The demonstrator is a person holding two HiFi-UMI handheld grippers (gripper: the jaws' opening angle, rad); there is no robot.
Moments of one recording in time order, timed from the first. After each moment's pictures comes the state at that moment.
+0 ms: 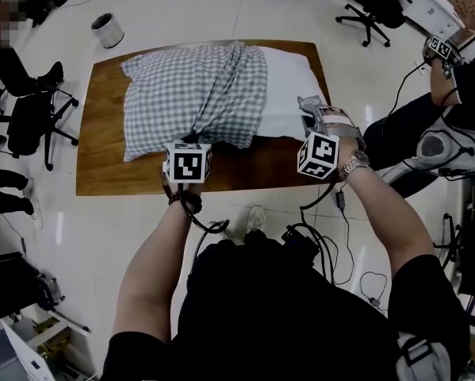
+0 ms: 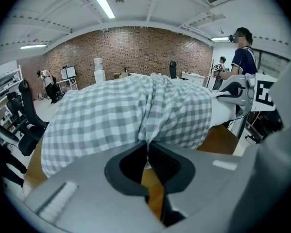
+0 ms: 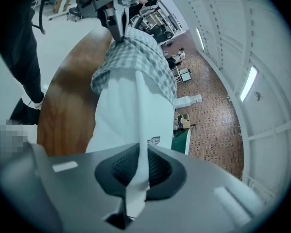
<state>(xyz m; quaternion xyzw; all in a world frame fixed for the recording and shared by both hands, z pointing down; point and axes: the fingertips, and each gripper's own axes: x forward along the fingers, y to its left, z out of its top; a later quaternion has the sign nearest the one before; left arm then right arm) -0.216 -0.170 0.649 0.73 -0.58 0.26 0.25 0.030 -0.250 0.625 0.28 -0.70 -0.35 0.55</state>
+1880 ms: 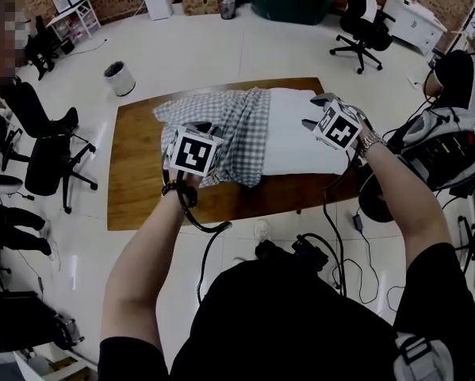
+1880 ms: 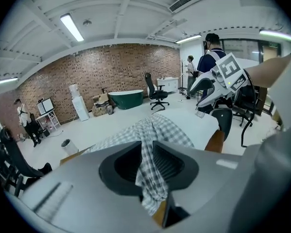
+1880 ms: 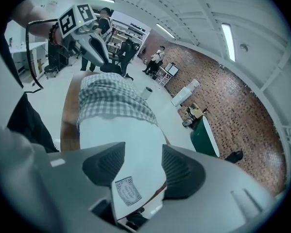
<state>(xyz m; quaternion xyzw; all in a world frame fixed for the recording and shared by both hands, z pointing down) -0.225 -0.074 0.494 0.82 -0.49 0.28 0.07 -0.017 -0.126 0.533 0.27 -0.84 -0.12 0.46</state>
